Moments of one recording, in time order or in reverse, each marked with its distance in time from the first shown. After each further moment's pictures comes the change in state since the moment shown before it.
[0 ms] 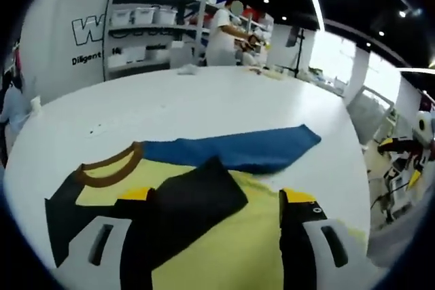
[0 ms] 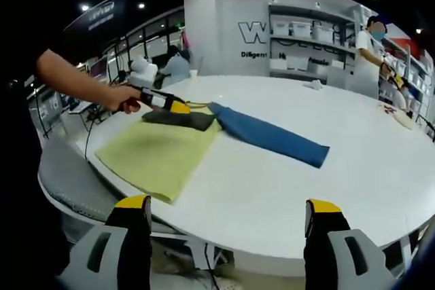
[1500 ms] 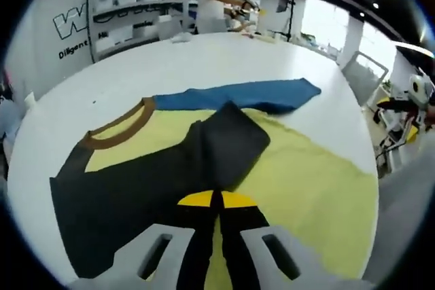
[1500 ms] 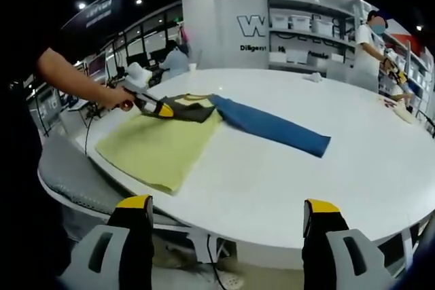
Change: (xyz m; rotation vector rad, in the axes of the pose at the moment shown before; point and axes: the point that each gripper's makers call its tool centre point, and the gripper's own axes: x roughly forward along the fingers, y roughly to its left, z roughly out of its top) left arm -0.022 0.031 -0.060 0.001 0.206 -0.070; right arm -0.001 0.005 -0.015 0.014 0.043 0.000
